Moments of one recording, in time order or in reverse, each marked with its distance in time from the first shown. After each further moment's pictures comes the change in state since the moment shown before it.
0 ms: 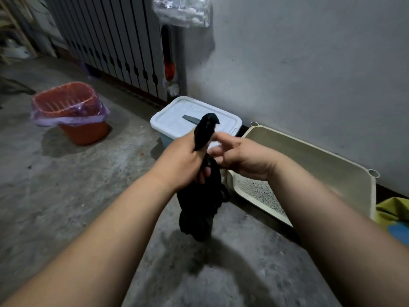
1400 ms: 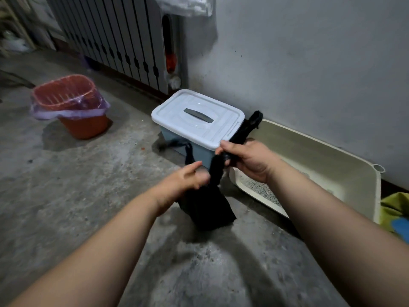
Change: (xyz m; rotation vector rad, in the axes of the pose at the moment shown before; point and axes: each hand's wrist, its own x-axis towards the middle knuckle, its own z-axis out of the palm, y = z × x) left_hand -0.018 -0.079 0.022 -0.446 -0.271 -0.384; right_hand 0.004 0.033 -0.006 0.164 0.267 -0.091
